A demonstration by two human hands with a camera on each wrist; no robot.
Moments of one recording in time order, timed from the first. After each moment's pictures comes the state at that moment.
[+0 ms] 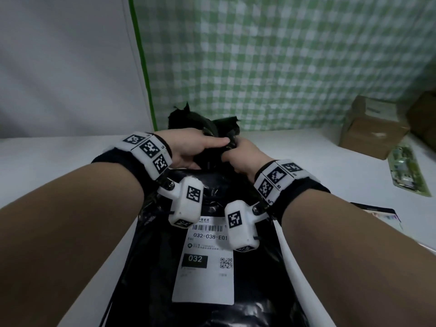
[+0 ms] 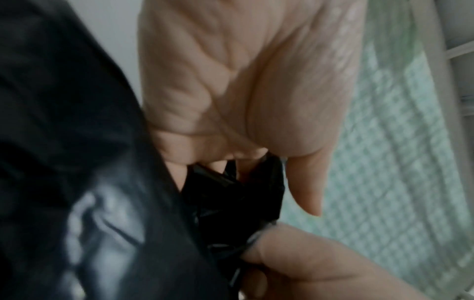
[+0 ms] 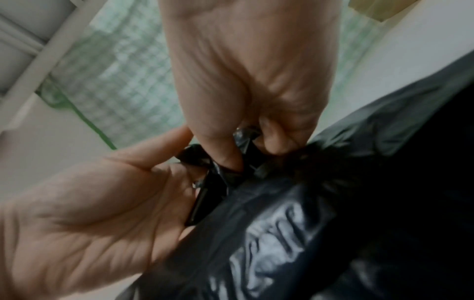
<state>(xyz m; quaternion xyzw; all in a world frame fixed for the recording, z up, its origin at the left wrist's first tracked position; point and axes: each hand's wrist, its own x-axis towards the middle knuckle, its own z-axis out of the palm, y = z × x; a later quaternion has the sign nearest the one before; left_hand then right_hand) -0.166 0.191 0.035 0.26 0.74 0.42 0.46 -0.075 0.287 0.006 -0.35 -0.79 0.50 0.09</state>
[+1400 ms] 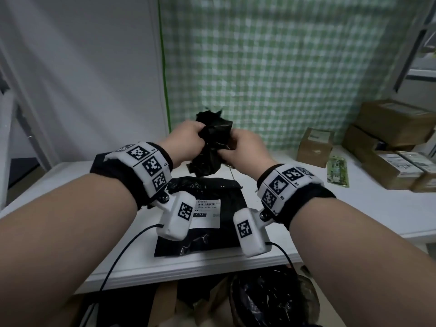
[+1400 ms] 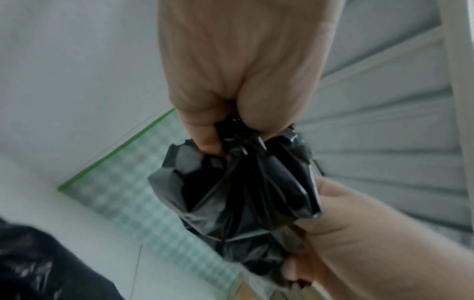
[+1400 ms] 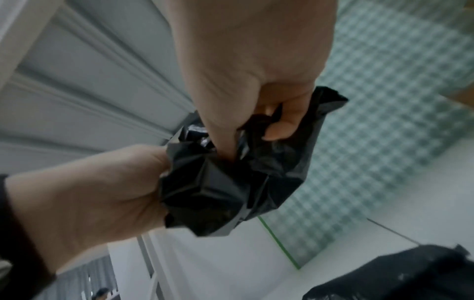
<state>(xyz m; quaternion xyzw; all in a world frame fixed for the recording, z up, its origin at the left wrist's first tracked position) -0.009 0.059 0.161 0.41 0.81 0.41 0.09 0.088 0.161 0.138 -0.23 -0.90 0.26 0.28</state>
